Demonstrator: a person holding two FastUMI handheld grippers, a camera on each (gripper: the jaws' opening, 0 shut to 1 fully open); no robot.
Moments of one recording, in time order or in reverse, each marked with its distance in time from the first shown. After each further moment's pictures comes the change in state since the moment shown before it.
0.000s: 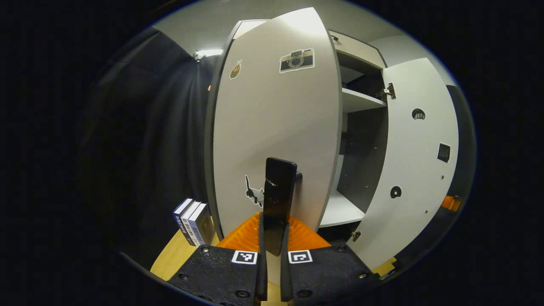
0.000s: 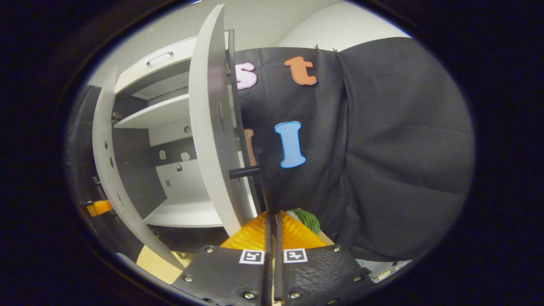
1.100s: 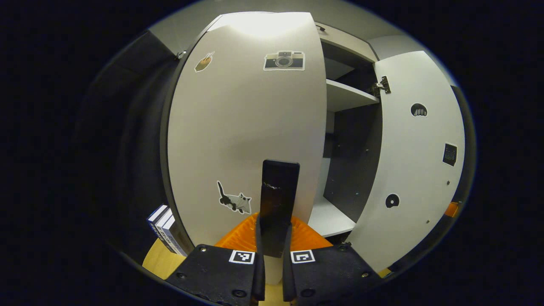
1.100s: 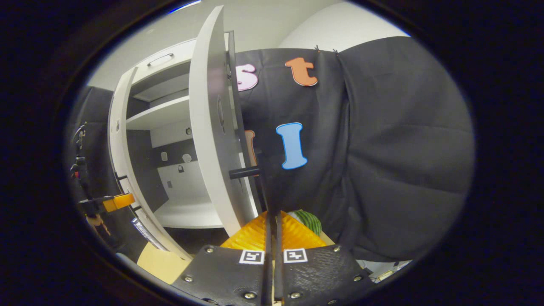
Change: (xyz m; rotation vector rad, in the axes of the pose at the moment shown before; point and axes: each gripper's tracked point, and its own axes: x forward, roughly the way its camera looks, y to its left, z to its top) left arm 0.065 -0.052 0.006 0.001 -0.017 -0.114; right arm 0.000 0.001 0.001 0.001 -0.010 0.006
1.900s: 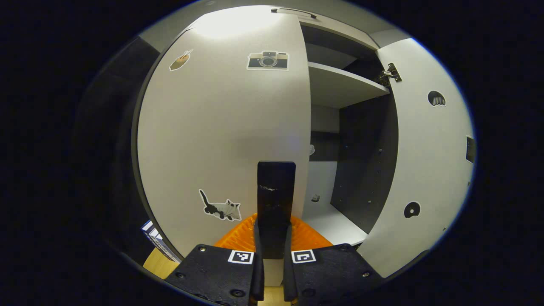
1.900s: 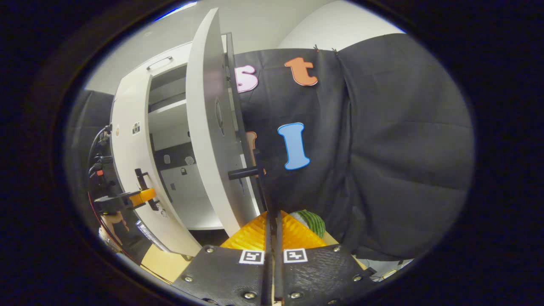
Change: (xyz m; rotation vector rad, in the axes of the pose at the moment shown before) left arm 0.066 -0.020 0.007 0.033 -0.029 0.034; right arm -0.006 0.006 -0.004 0.023 0.000 0.026
